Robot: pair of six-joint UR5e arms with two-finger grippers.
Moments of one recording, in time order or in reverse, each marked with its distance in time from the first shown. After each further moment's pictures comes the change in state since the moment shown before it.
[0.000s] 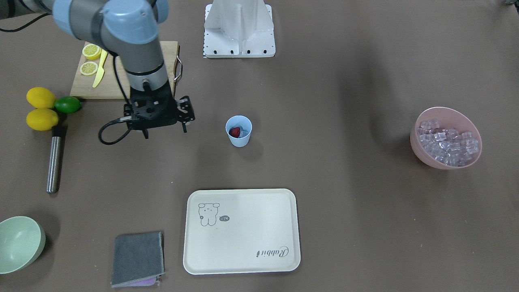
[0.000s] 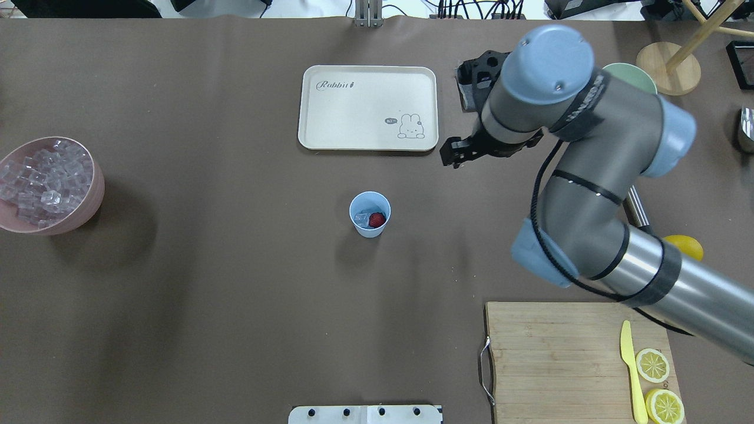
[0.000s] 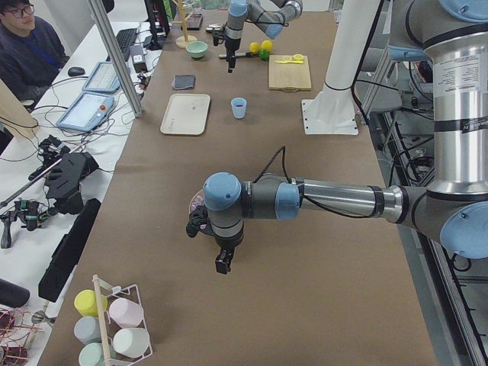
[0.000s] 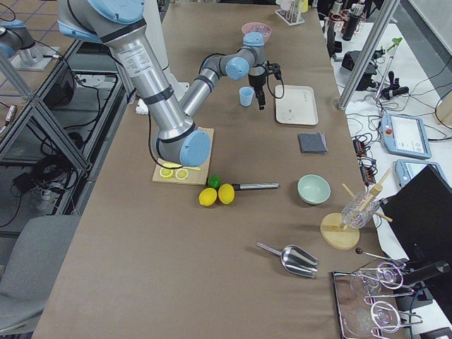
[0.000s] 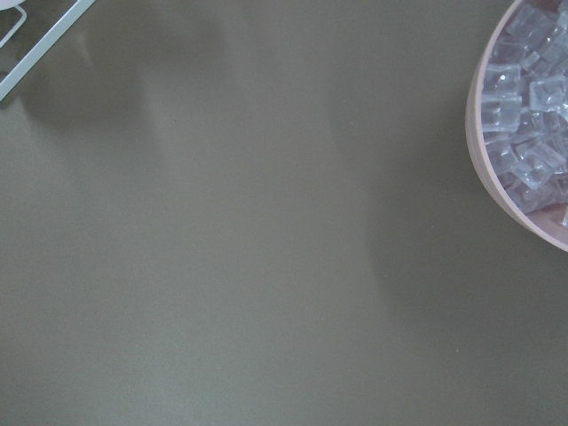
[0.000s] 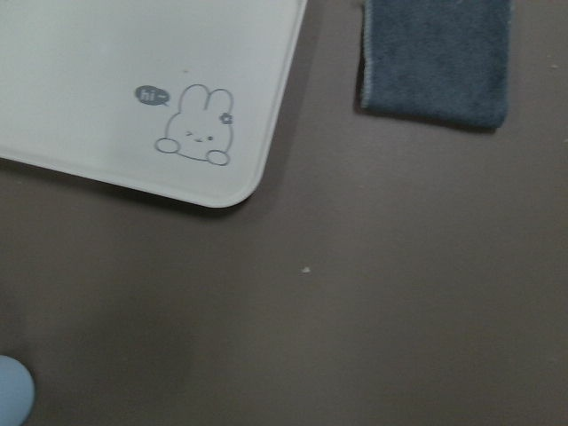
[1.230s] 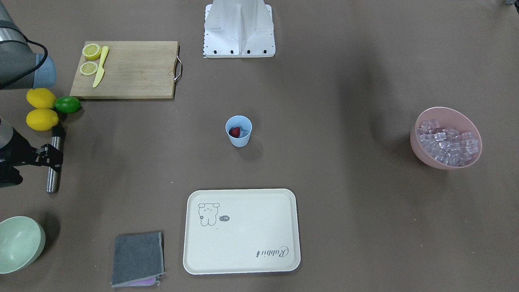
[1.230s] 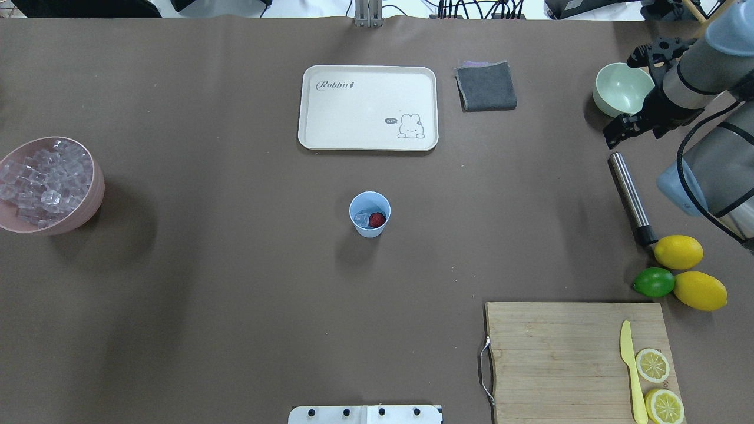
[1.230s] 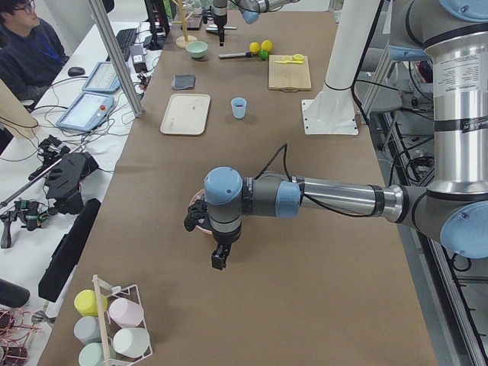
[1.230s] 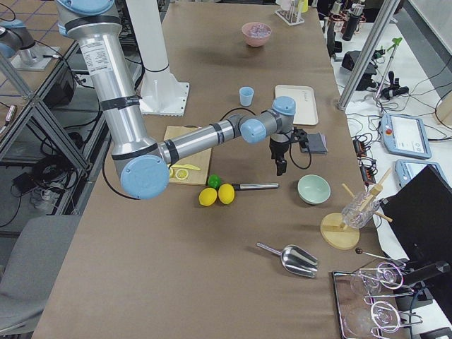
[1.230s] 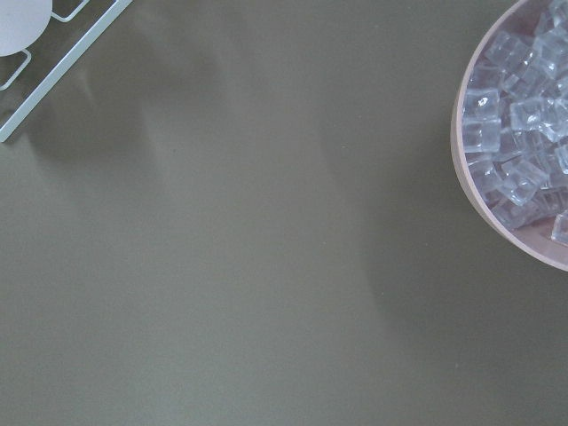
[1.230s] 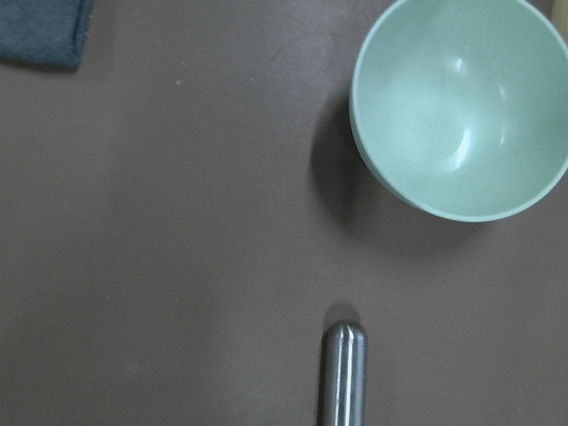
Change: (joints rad) left arm -0.003 0.001 -0.010 -0.053 0.001 0.001; right arm 0.298 -0.298 -0.274 0.323 0.198 -0.305
